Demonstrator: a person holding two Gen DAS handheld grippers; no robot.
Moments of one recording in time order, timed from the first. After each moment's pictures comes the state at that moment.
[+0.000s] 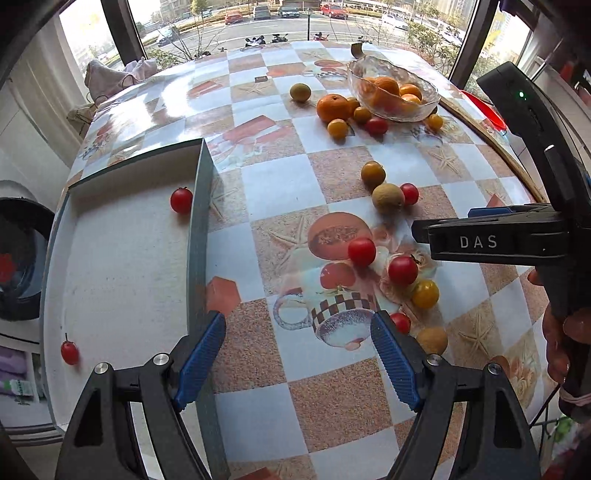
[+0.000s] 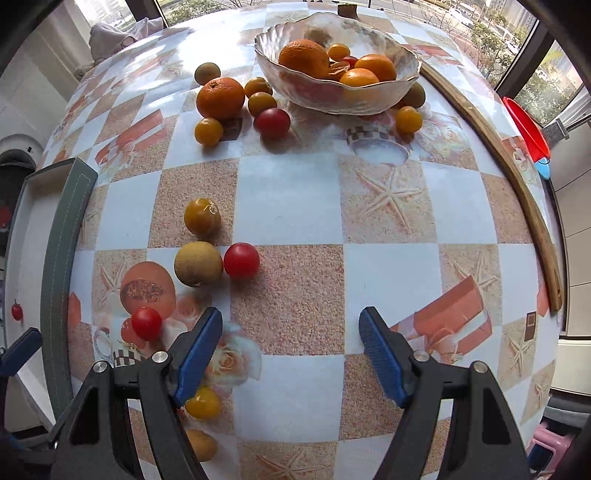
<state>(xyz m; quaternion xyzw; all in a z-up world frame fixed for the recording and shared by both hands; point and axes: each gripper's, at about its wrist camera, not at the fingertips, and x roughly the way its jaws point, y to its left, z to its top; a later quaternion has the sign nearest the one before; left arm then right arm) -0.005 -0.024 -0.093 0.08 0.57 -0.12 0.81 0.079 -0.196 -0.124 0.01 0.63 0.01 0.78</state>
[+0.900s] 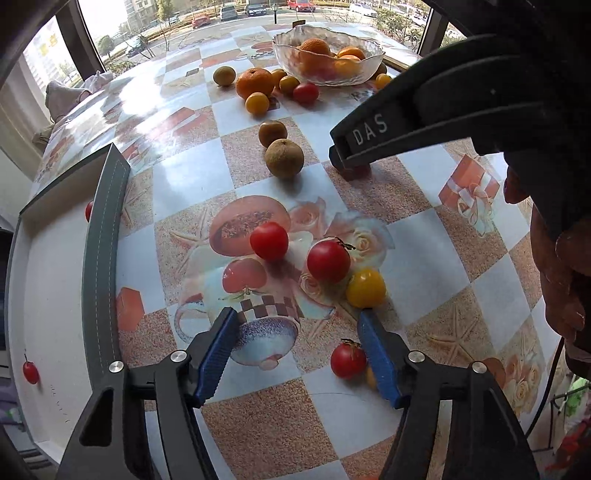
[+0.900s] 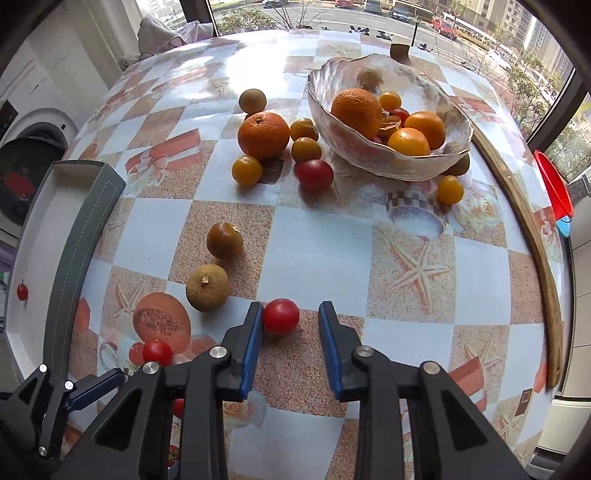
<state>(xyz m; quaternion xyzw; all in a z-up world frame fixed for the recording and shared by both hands) -0.011 -0.081 -0.124 0.11 0.57 -0.17 0.80 0.112 -0.182 -0.113 -0.02 0.59 0.09 0.80</state>
